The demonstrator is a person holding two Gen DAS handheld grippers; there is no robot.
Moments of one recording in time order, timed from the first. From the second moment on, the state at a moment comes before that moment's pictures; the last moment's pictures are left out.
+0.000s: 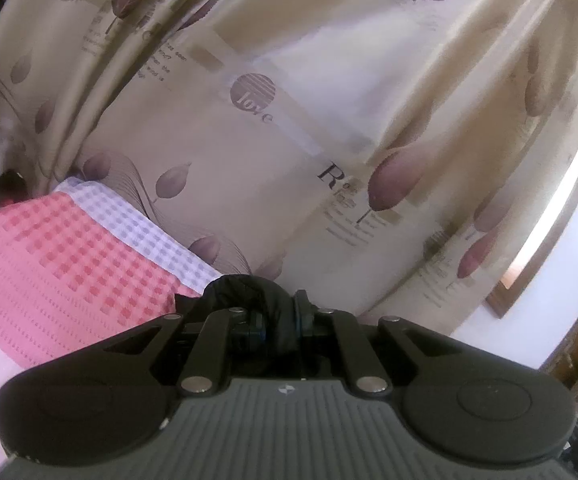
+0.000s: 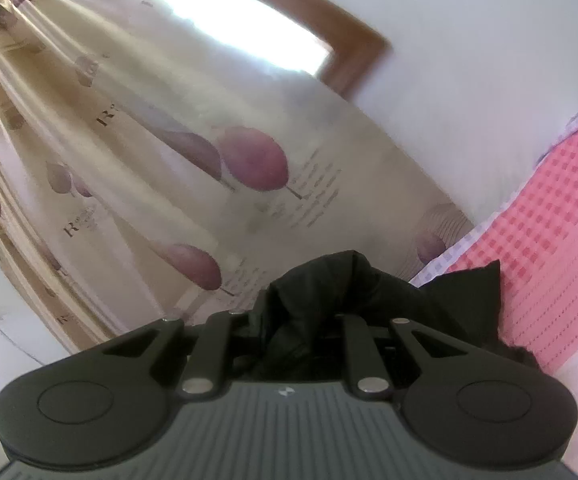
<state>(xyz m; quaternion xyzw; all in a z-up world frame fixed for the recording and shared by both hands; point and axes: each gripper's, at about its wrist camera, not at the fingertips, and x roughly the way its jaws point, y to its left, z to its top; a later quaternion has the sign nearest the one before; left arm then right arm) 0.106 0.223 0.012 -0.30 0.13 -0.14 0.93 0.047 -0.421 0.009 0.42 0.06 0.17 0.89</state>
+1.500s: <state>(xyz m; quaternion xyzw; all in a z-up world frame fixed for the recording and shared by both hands) 0.250 0.169 -0.036 -0.20 0.17 -0.06 0.96 0.215 -0.431 -0.061 0.42 0.14 0.07 0.89</state>
